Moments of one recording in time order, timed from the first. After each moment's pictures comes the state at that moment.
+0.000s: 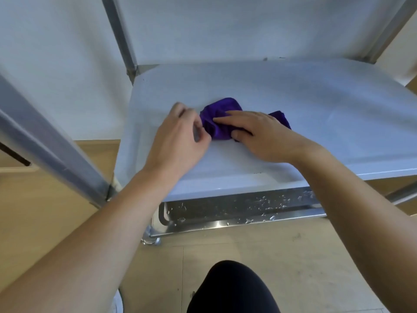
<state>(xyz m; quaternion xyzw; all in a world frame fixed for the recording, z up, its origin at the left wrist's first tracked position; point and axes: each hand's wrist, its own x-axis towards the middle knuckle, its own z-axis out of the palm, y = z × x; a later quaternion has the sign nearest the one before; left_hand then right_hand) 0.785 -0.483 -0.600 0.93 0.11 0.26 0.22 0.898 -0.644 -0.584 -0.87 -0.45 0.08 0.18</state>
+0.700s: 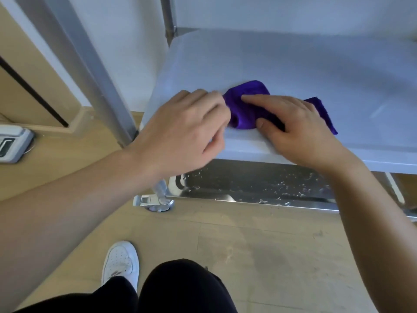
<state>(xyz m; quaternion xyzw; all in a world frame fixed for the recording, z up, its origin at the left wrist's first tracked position) 0.711 -0.461 -0.584 0.95 -0.12 0.29 -0.03 0.856 -0.639 -0.604 -0.84 -0.48 -0.03 0.27</state>
